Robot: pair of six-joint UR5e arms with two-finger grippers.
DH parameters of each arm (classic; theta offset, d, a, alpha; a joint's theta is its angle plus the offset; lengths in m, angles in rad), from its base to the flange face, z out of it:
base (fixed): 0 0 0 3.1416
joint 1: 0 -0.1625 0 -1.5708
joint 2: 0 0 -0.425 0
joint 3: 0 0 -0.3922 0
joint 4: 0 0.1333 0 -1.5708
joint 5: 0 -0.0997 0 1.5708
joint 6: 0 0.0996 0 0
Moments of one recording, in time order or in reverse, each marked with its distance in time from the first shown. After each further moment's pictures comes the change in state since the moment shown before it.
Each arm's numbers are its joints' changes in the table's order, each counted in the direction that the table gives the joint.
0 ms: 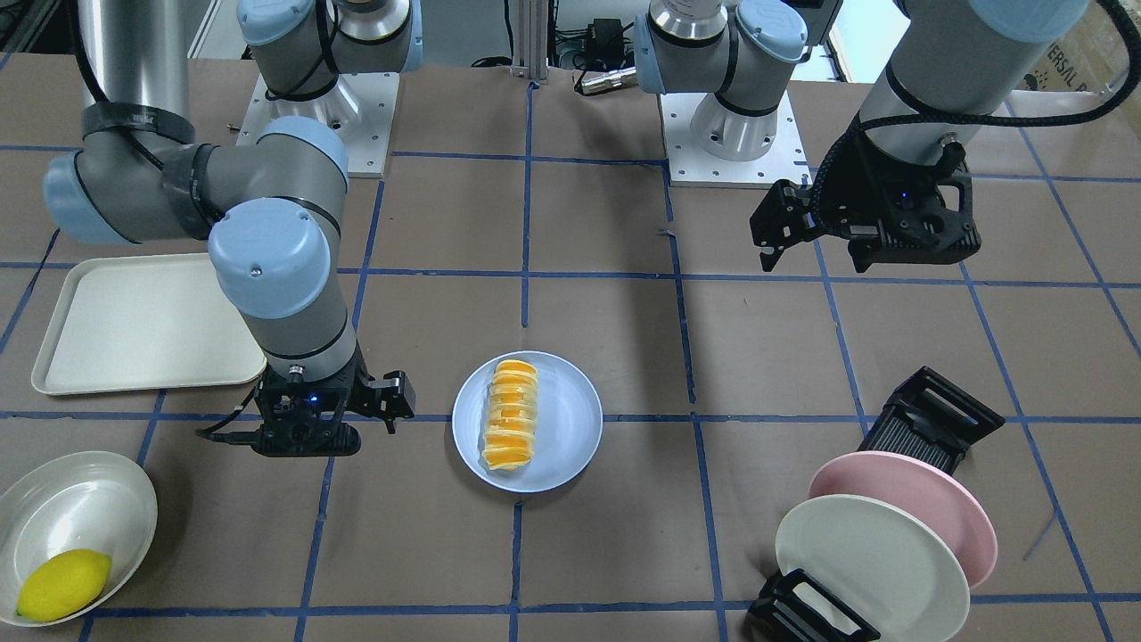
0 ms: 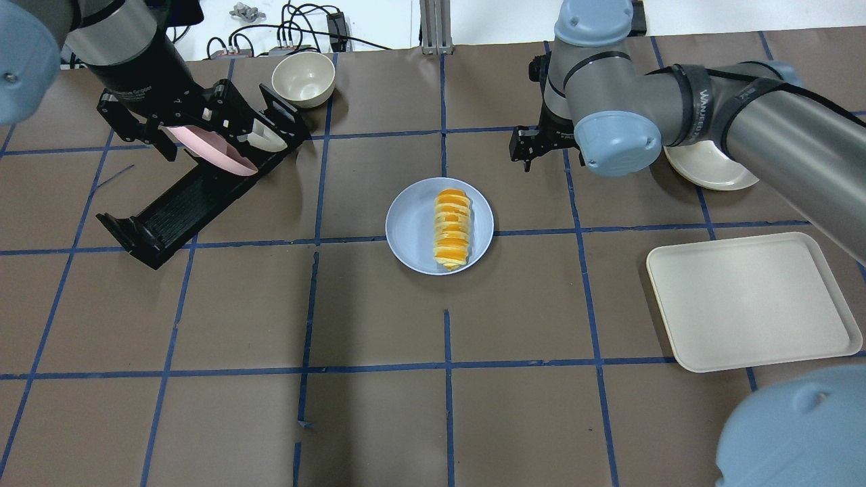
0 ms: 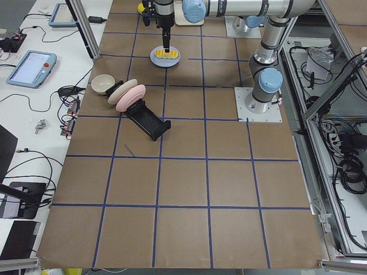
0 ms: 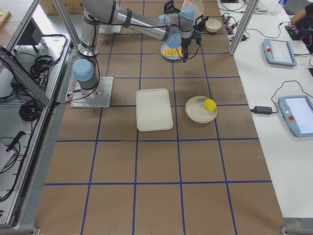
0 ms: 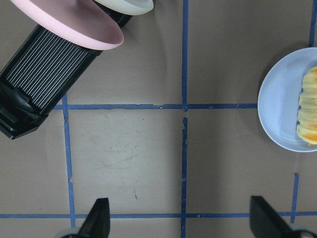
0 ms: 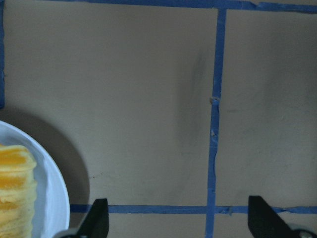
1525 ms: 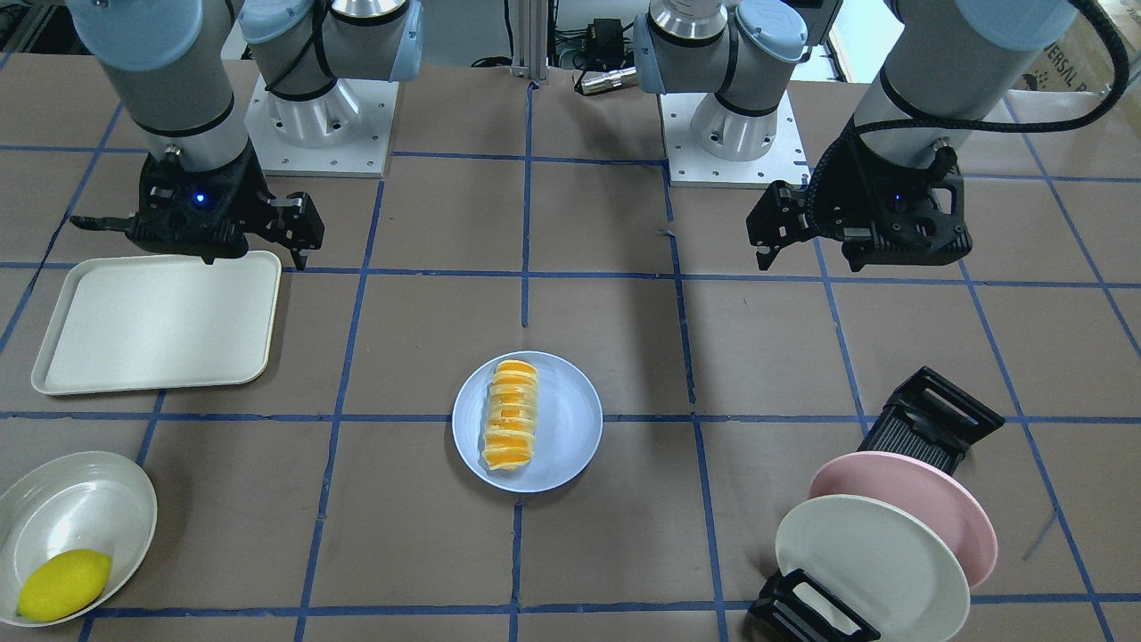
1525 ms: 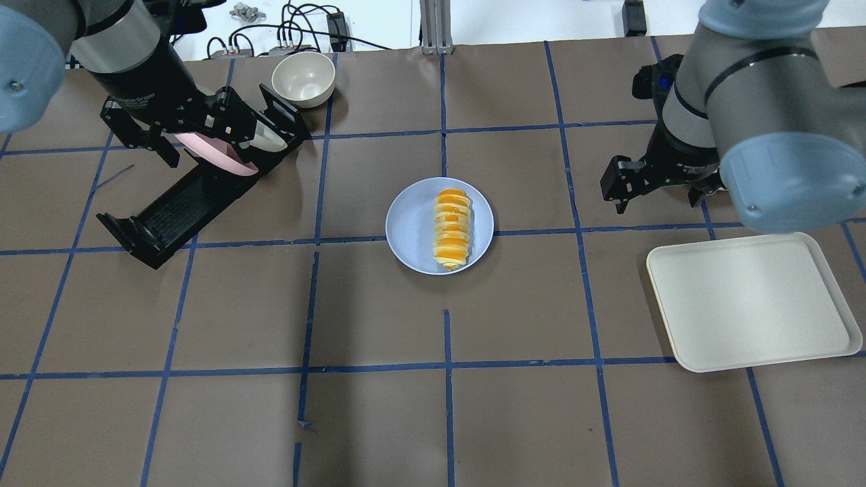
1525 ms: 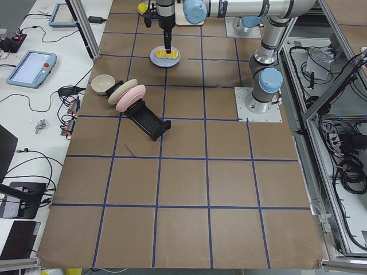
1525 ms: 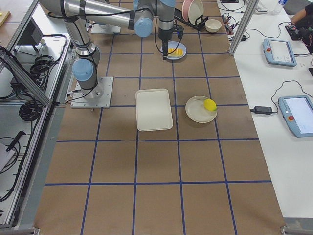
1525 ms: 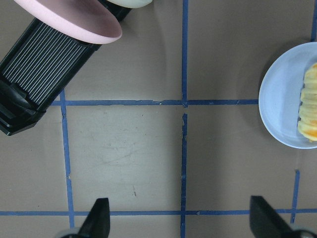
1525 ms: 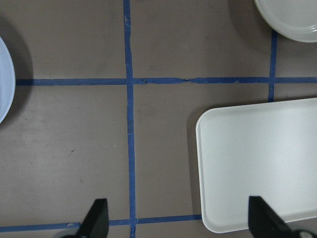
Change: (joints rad) left arm 0.000 0.004 -0.016 0.000 0.001 0.000; right arm 0.122 -0.442 0.222 0.252 0.038 -0.073
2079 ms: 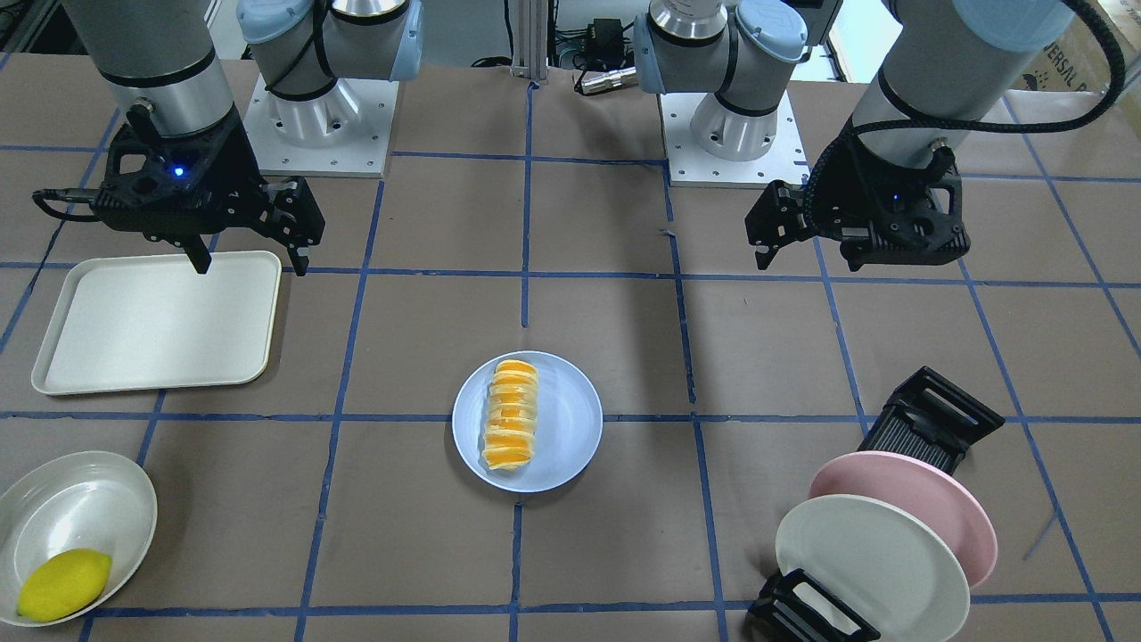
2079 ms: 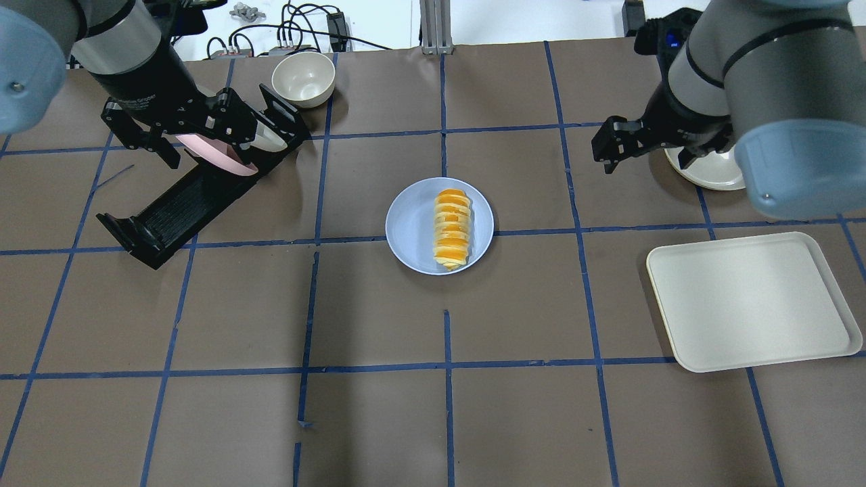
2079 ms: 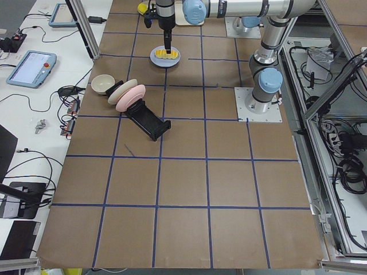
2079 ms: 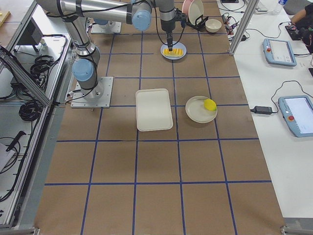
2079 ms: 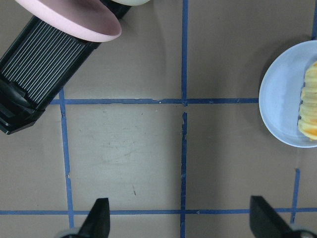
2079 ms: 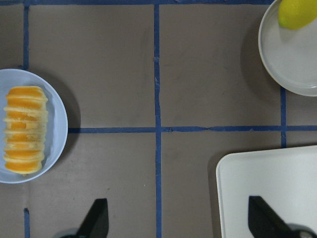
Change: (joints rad) left arm 0.001 0.000 -0.001 -0.001 0.000 0.000; right arm -0.007 0.037 -0.138 -0.019 -0.094 0.006
